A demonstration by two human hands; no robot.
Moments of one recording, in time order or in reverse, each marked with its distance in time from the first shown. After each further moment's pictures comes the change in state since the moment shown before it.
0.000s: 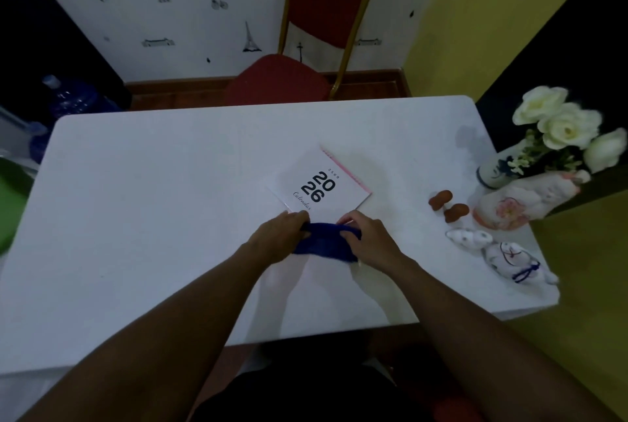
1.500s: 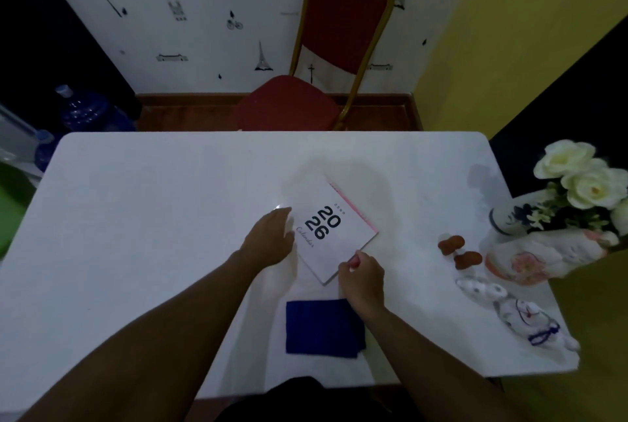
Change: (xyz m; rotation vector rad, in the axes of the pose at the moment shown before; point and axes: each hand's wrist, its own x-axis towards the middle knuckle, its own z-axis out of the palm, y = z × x) left_hand 0.039 -0.031 -0.036 -0.235 0.198 -0.190; right_hand 0.028 -0.022 0.042 0.095 0.322 0.447
